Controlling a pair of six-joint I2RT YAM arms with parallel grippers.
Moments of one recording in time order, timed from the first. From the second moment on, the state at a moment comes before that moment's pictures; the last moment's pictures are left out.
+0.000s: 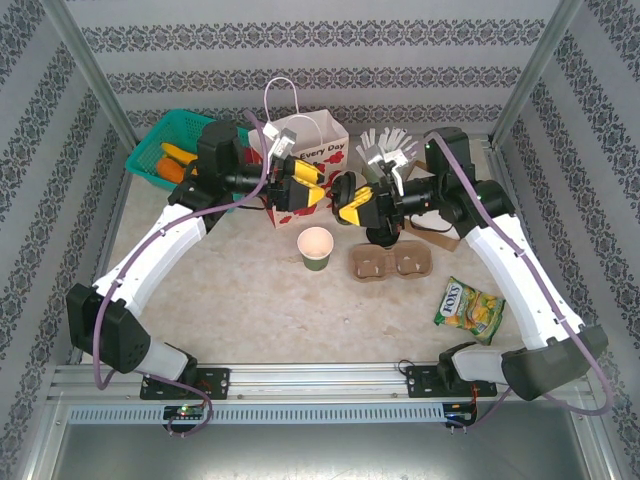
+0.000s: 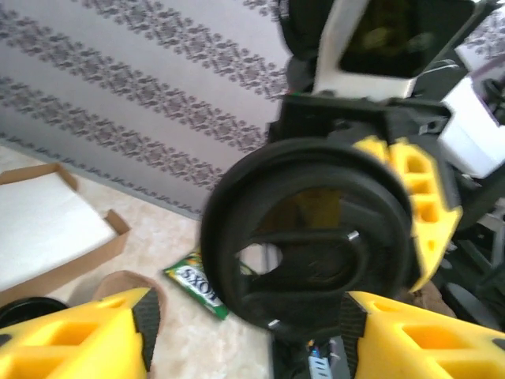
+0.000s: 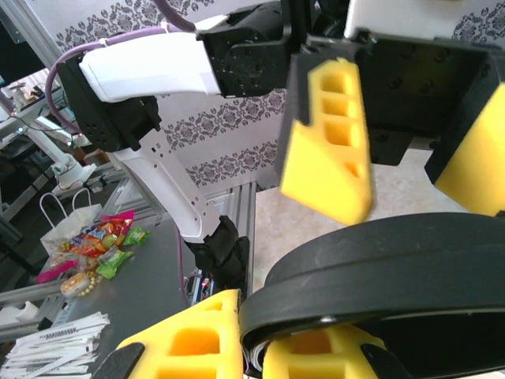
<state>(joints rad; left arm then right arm) -0.39 1.46 1.39 -0.08 1.18 -0.27 0.36 1.30 1.46 -0.75 -1.27 -0.20</state>
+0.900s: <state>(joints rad) -0.41 1.53 1.51 -0.33 1.29 -0.06 0.42 1.30 1.46 -0.75 -1.32 -0.27</state>
